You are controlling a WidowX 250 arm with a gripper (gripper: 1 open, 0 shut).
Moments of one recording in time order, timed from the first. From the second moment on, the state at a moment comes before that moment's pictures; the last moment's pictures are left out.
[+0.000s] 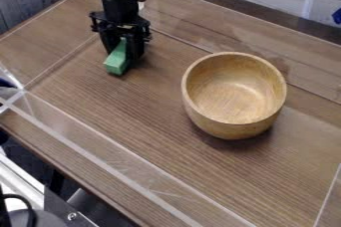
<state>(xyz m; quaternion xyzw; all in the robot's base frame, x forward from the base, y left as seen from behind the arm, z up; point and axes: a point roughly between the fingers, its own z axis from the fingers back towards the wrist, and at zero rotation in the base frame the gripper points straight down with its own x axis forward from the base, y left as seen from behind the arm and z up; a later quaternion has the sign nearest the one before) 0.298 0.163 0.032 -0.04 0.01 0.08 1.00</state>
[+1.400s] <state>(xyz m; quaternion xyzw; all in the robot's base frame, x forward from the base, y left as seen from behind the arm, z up) 0.300 0.178 0.025 -0.06 0.01 0.10 0.99</state>
